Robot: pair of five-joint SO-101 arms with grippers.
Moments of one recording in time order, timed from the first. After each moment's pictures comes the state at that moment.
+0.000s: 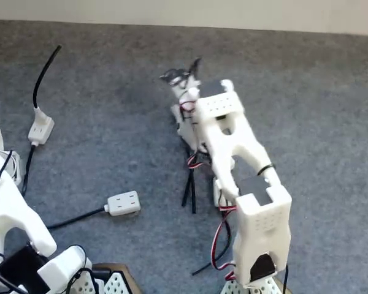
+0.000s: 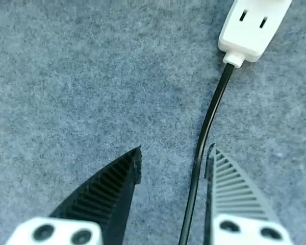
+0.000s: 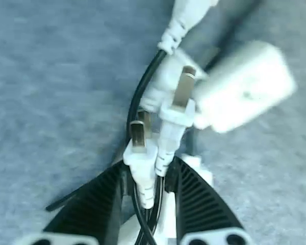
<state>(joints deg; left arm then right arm) -49.2 -15.8 40.6 39.6 -26.9 -23.4 24.8 -16.0 80.9 21.8</state>
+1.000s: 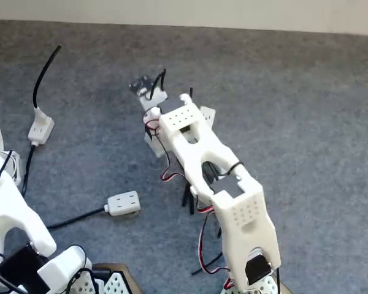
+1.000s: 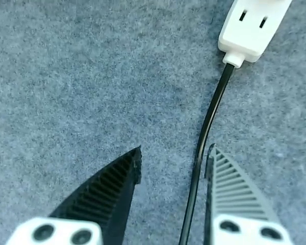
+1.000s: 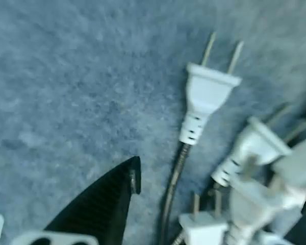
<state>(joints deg) -49.3 -15.8 40.6 39.6 -26.9 -33.9 35.7 -19.7 70.8 7.9</state>
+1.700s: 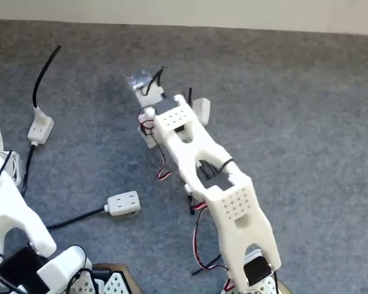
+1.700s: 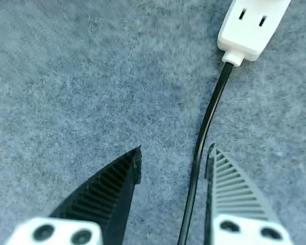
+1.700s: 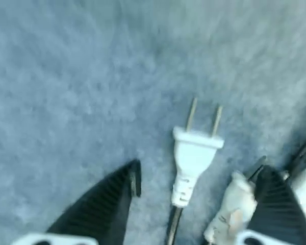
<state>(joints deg) -49.2 -15.8 40.9 39.6 -26.9 -34.2 44.0 -28.6 64.3 4.0</state>
